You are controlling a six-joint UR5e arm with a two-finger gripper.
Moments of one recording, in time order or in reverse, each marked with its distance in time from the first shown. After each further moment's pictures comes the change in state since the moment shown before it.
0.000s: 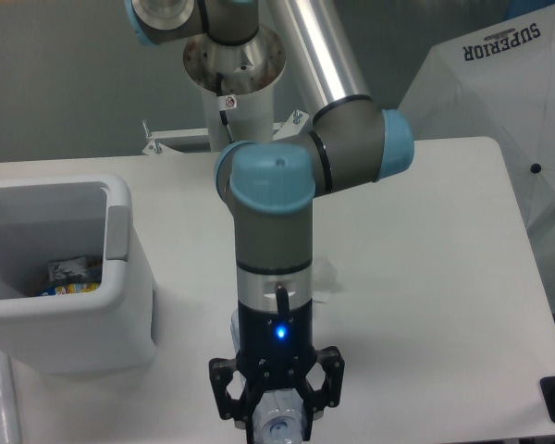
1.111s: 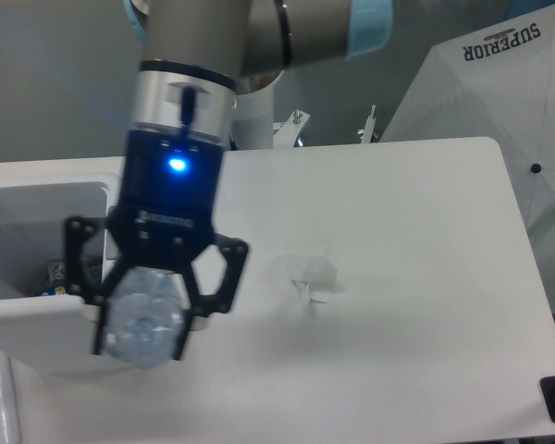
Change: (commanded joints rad) arm -0.141 0.199 -0.081 -0.002 -0.155 -0.144
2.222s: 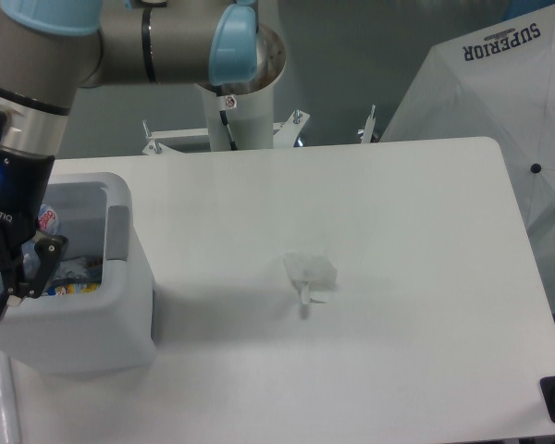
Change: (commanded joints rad) arm -0.141 0.063 -0.221 -0.002 0.006 0.040
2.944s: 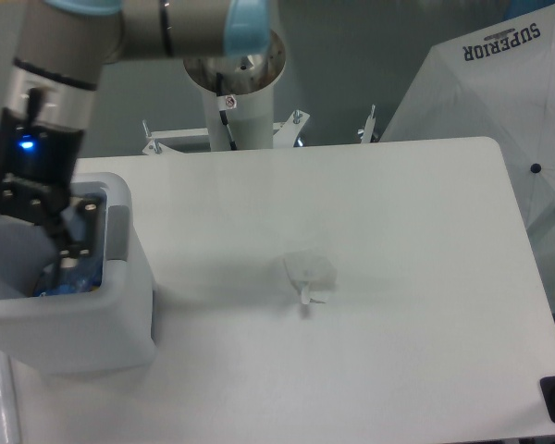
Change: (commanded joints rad) arm 0.191 0.162 -0.181 -0.003 0.000 -0.035
